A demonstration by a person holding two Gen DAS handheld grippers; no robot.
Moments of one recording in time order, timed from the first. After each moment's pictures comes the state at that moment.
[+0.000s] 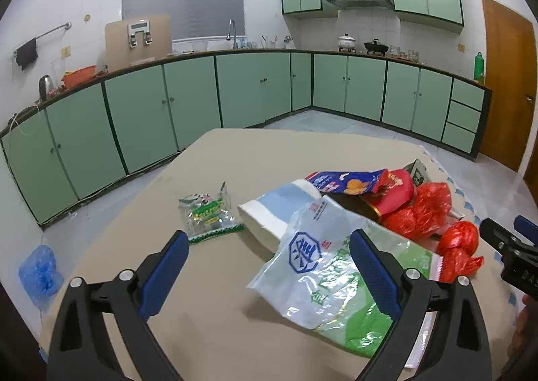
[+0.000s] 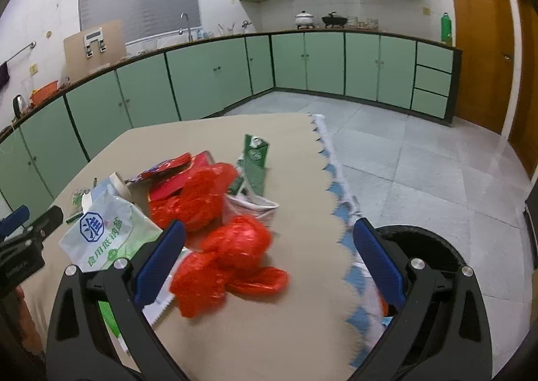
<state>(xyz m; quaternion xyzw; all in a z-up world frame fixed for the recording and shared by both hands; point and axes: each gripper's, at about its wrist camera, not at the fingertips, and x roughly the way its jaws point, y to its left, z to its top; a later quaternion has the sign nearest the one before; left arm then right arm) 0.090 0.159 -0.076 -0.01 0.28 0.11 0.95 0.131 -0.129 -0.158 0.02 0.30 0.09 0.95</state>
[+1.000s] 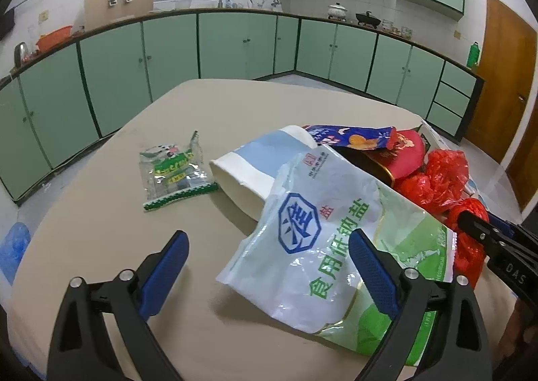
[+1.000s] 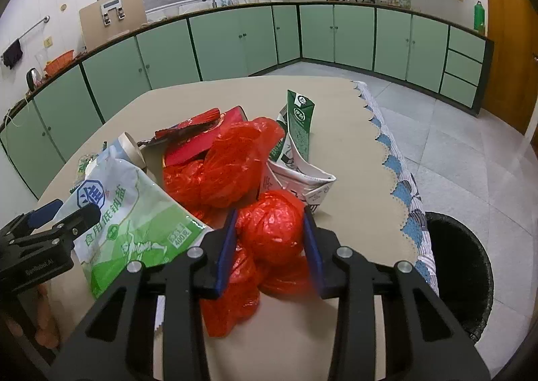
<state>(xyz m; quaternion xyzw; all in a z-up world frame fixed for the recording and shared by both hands) 0.125 0.170 -0.121 -0.05 0.36 0.06 0.93 0.152 -0.100 -0.183 -0.01 0.35 0.14 0.92</state>
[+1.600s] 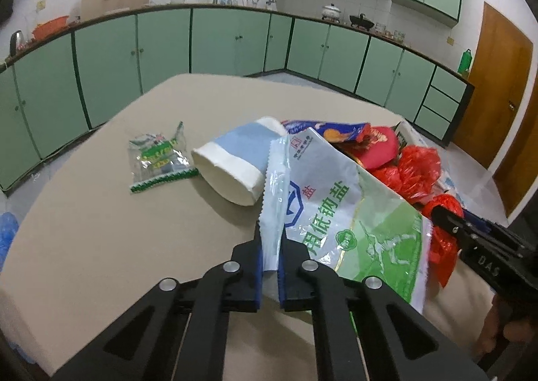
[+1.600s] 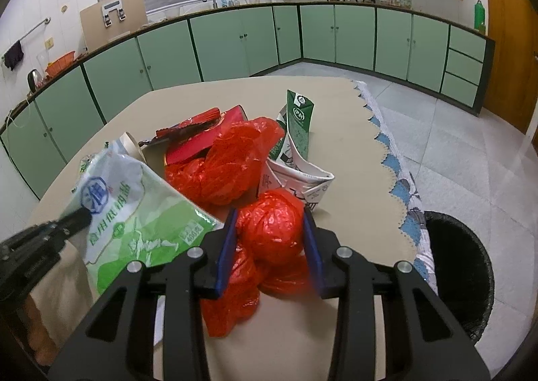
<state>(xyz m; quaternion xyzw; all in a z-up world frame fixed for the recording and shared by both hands) 0.104 0.154 -0.111 -0.08 0.35 0.04 0.93 0.148 -0.103 -0.178 -0.01 0.35 0.14 0.93</state>
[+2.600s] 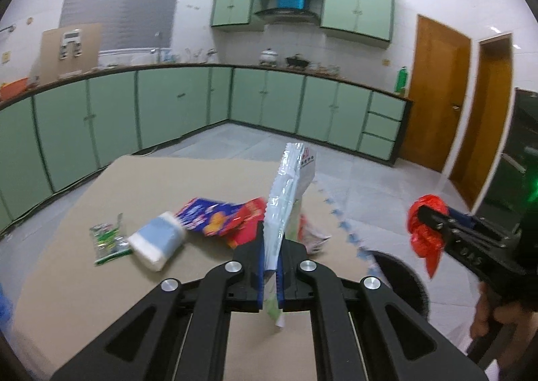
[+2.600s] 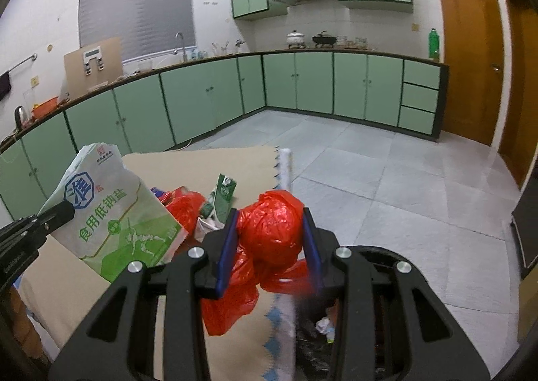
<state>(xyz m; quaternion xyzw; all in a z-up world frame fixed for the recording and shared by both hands) 0.068 0.070 -0.010 -0.04 0.25 -0.08 0.96 0.091 -0.207 -0.083 0.02 0.26 0.07 0.96</state>
